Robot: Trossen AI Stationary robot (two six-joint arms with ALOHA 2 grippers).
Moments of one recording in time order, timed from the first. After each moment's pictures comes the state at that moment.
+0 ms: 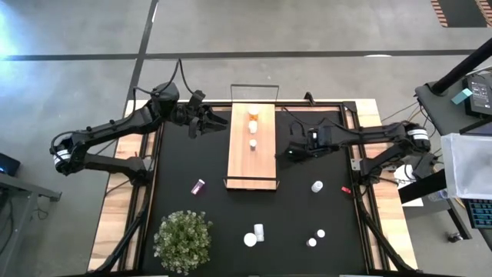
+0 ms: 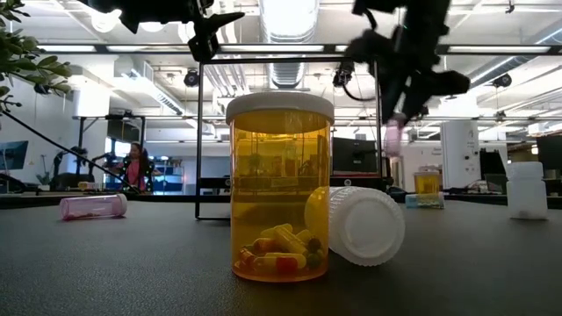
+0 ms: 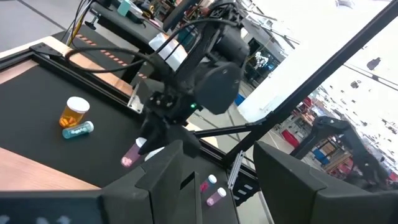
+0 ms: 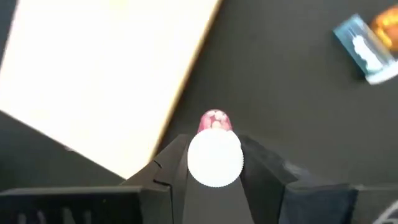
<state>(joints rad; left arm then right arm) 0.51 1.09 0.93 0.10 0.70 -0.60 -0.06 1.48 1.19 -0.96 0.11 1.10</state>
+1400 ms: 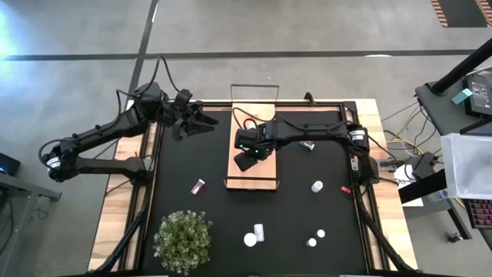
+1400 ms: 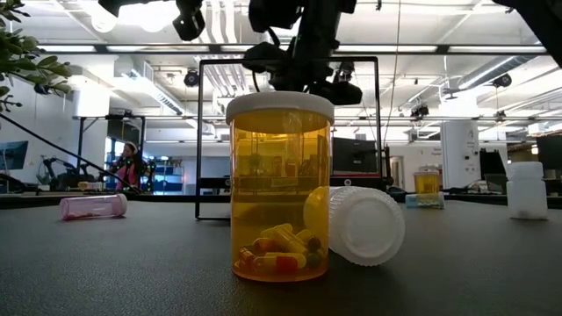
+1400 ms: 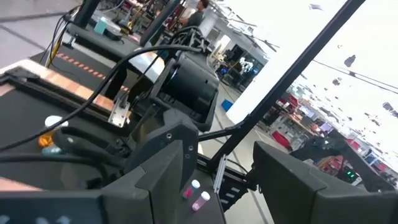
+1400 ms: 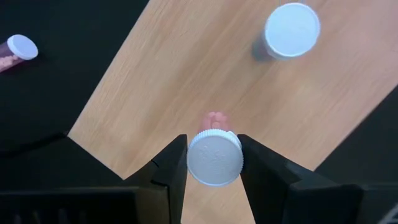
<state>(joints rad) 0.51 0.96 0.93 0.06 0.73 -0.60 -0.09 2.06 1.86 -1.10 0.02 0.86</state>
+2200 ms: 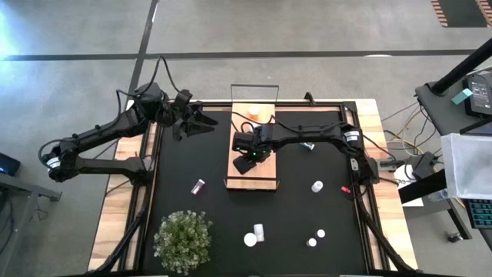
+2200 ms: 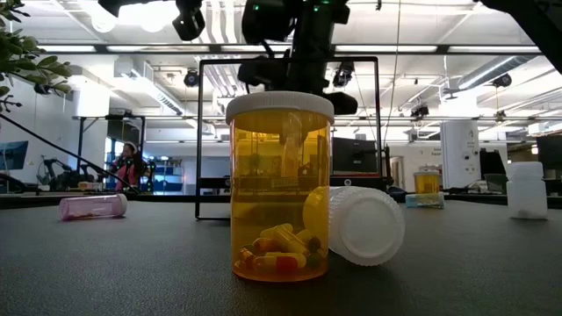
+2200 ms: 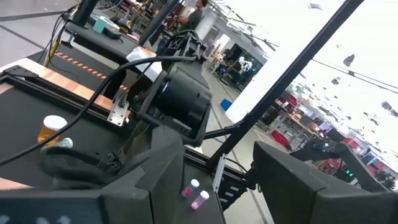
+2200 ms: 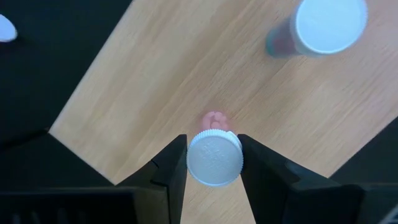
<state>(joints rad) 0.51 0.96 0.93 0.06 0.74 -0.60 -0.09 2.11 1.87 -1.09 0.00 0.82</state>
